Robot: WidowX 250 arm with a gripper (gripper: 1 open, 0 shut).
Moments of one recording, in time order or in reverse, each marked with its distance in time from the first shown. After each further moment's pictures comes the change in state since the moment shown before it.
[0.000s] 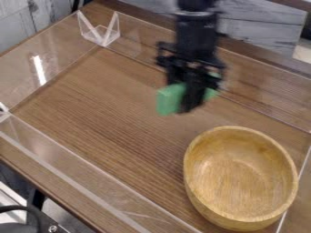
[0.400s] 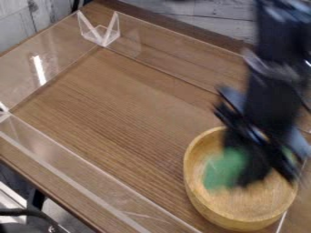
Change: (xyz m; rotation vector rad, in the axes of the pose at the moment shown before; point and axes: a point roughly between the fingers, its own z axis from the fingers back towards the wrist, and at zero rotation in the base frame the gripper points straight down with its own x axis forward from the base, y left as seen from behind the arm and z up) arm -0.042 -0.116 -0.020 0.072 0.029 -0.272
